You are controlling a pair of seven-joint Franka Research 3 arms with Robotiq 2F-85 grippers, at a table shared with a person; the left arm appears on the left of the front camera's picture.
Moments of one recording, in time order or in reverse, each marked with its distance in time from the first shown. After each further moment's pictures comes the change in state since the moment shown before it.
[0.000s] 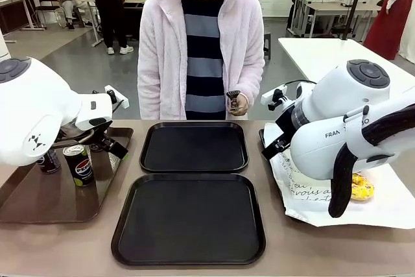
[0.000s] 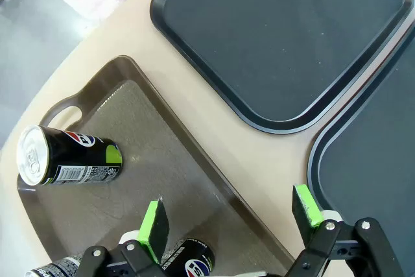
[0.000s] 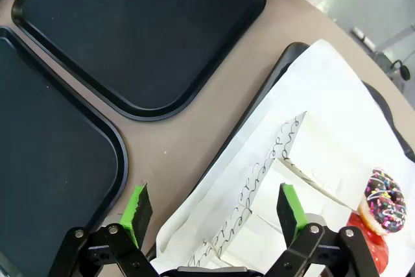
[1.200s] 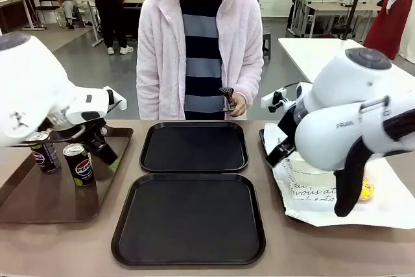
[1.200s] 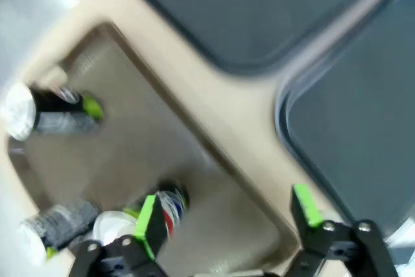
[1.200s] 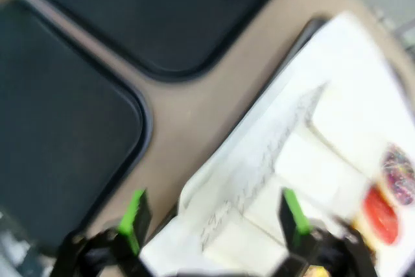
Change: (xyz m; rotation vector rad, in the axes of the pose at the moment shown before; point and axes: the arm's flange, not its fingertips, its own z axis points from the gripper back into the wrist) left arm -0.006 -0.016 0.048 -0.056 0.207 -0.049; right arm -0.007 0.009 0.025 0.059 0.154 0.014
